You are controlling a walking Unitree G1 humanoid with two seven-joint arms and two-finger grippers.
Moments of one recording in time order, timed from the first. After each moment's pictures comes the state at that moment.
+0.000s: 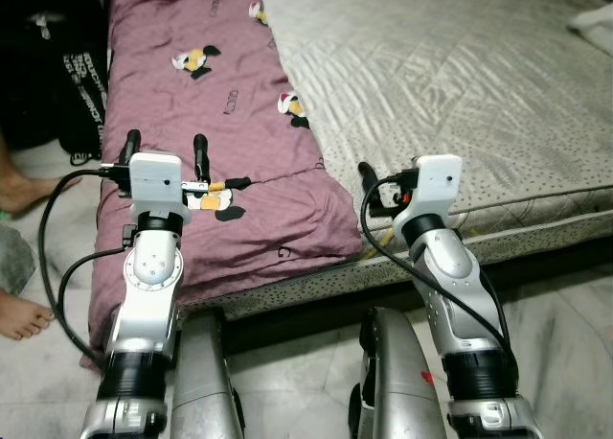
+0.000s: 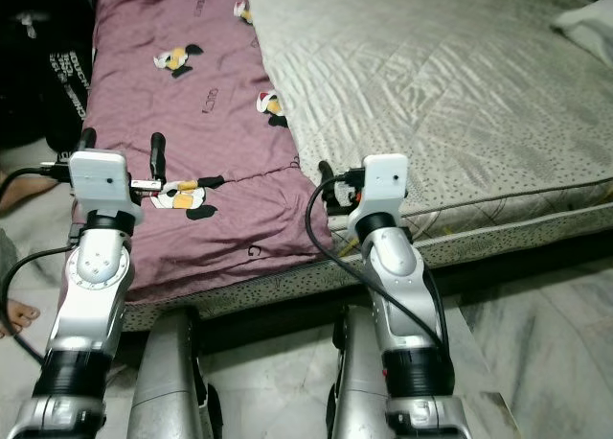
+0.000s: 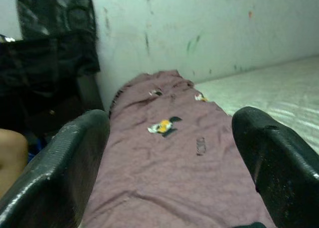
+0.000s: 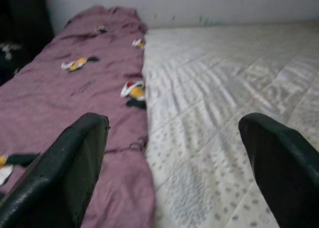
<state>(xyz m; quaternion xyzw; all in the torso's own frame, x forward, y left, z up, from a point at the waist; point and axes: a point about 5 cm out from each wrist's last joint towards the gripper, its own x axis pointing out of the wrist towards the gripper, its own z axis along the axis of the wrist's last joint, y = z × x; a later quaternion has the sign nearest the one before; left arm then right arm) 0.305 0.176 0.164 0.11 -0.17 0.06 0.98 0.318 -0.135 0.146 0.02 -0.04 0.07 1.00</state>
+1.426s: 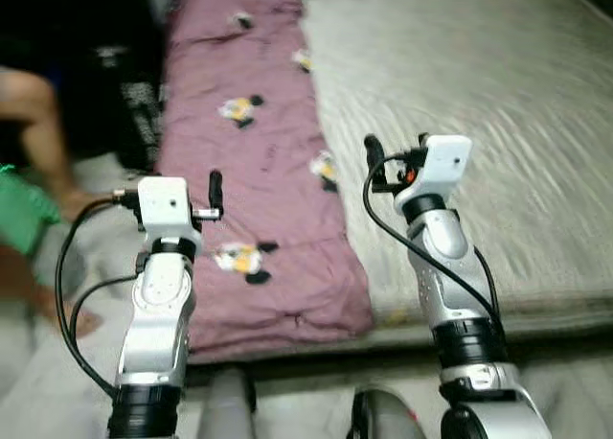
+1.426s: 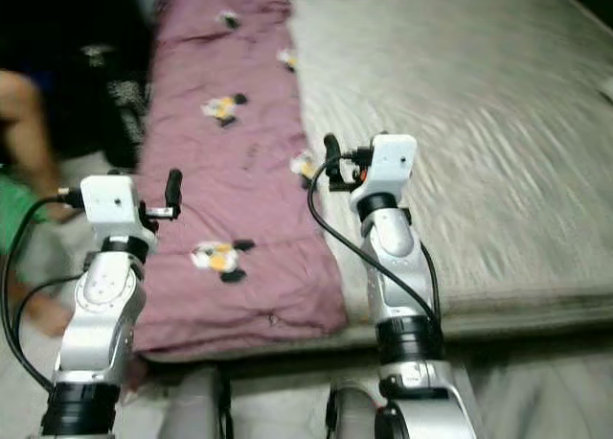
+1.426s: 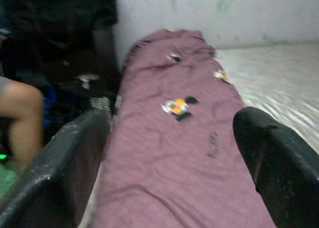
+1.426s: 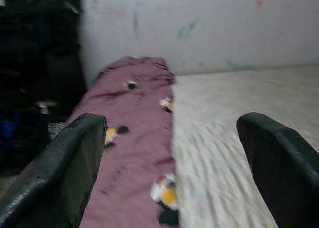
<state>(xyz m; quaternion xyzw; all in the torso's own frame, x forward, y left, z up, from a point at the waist) 0.290 0.163 0.139 0.04 -0.06 0.04 1.00 0.341 -0.129 0.162 0.05 -0.10 0.07 0.99</state>
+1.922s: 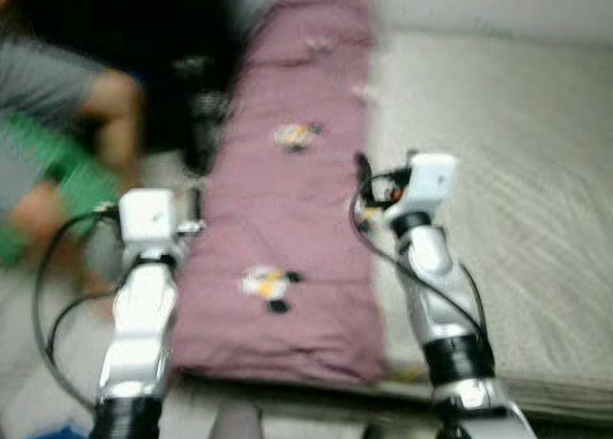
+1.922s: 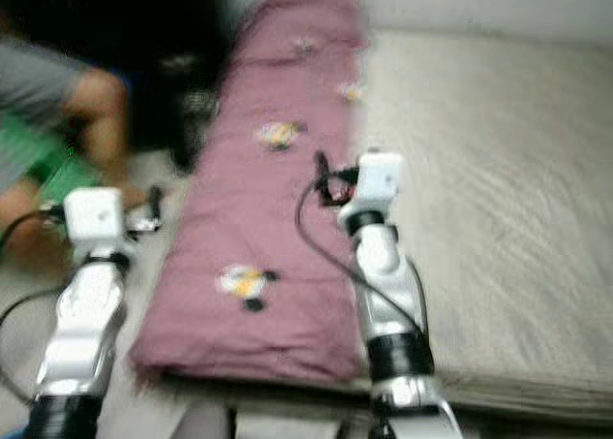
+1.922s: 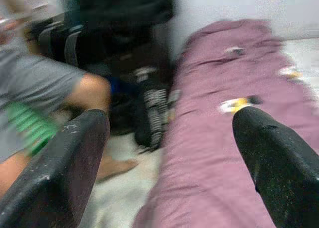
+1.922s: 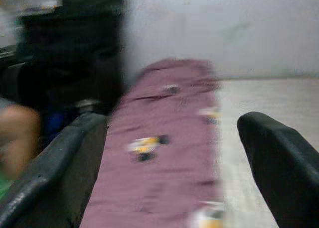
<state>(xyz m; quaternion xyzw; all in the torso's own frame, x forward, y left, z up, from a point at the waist) 0.283 0.178 0.119 0.06 -0.02 0.06 1.00 0.323 -0.135 0.132 0.04 -0.08 0.04 1.00</state>
